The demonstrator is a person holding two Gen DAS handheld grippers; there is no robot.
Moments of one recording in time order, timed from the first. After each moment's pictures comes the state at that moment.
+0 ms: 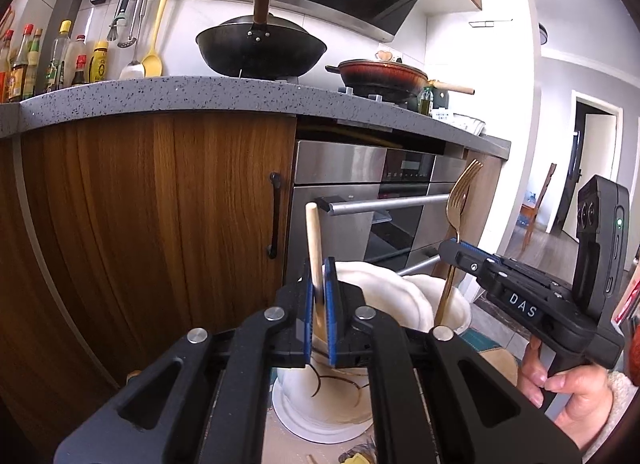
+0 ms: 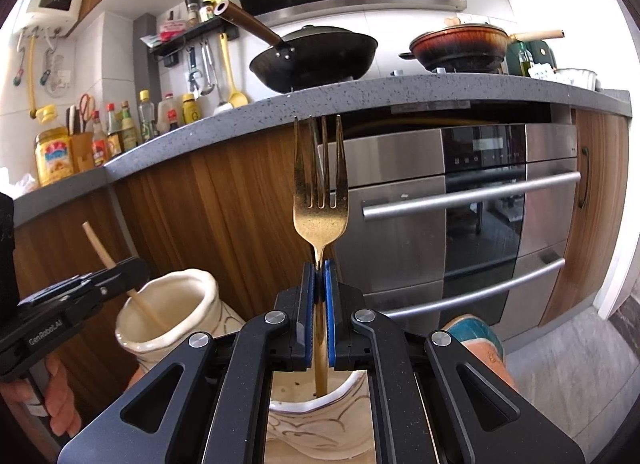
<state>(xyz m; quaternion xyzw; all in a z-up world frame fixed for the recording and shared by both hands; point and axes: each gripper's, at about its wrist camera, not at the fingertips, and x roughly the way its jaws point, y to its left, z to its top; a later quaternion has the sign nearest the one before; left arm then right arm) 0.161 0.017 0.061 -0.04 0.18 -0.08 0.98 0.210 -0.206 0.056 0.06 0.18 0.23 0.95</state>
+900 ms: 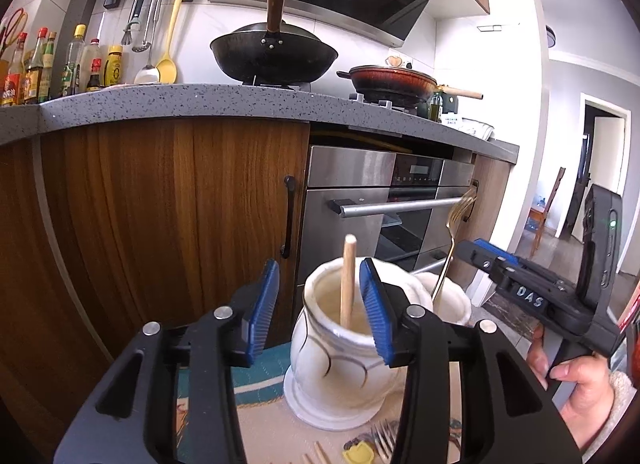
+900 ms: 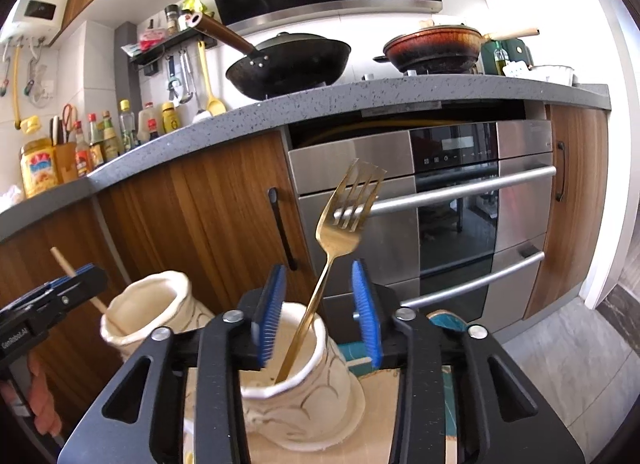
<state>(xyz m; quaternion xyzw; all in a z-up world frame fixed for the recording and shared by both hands) 0.140 0.022 0.067 -0.04 0.17 -0.06 0.98 0.200 -0.227 0.057 0.08 0.18 0.20 0.96</state>
